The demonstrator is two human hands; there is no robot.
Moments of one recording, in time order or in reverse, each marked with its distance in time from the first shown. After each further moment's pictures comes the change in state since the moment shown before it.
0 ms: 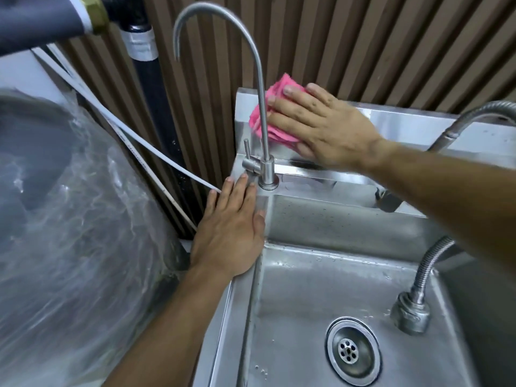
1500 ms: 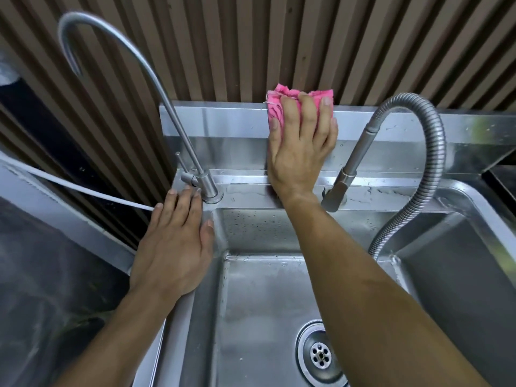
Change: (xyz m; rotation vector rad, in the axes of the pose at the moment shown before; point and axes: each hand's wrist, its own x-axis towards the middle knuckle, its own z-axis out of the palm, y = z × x) left_hand 0.017 0.004 0.013 0.116 0.088 0.027; right_hand -0.024 -0.042 0.047 0.052 0.570 1.212
